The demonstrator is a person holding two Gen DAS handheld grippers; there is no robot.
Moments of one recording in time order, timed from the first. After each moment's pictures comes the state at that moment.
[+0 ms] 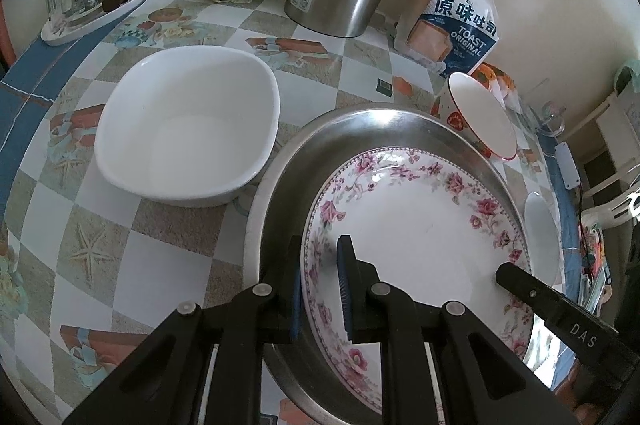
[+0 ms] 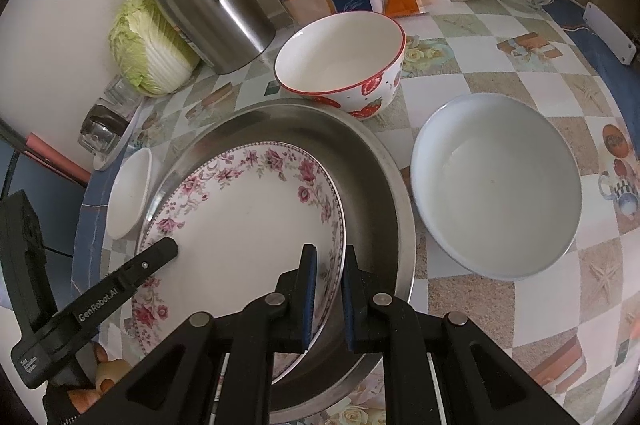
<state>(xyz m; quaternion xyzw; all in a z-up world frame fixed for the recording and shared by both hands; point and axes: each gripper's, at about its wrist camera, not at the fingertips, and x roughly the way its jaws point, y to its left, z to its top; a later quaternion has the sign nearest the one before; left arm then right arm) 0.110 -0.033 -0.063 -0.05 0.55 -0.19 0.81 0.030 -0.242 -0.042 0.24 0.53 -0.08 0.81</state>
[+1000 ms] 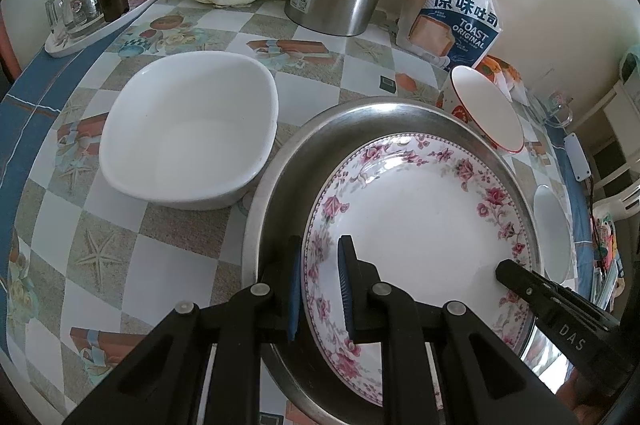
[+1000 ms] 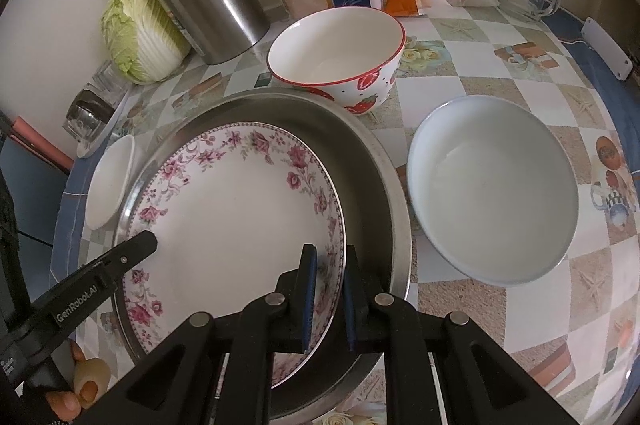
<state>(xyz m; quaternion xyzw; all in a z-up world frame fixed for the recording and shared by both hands) 0.108 -0.038 -0.062 -0.02 0.55 -0.17 0.82 0.034 -0.236 -0.048 0.20 0.54 -0.09 0.82</state>
